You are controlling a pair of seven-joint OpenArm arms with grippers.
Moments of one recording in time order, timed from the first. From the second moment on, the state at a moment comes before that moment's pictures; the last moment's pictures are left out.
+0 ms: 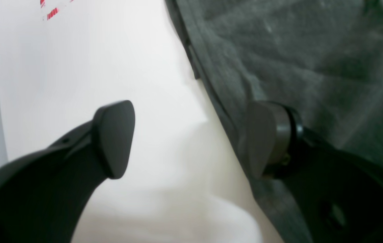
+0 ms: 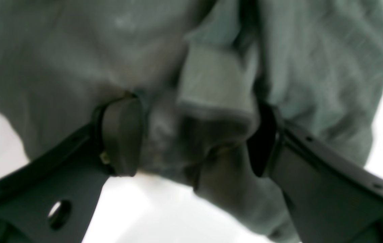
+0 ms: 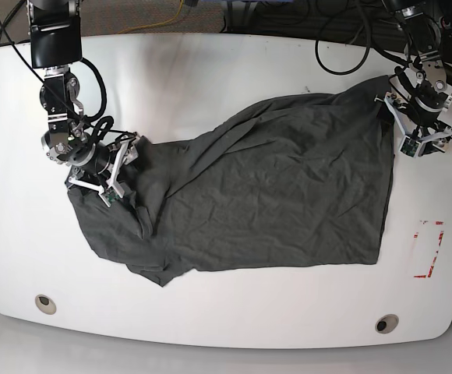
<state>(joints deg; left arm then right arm) 13.5 -10.8 -29.8 97.5 16.0 -42.4 26.6 4.3 25.2 -3.2 79.9 12.3 31.6 -38.5</state>
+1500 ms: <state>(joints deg) 13.6 -10.8 -27.3 97.2 16.0 -42.4 26.7 -0.3 21.9 9.9 93.5 12.1 31.0 -48.3</state>
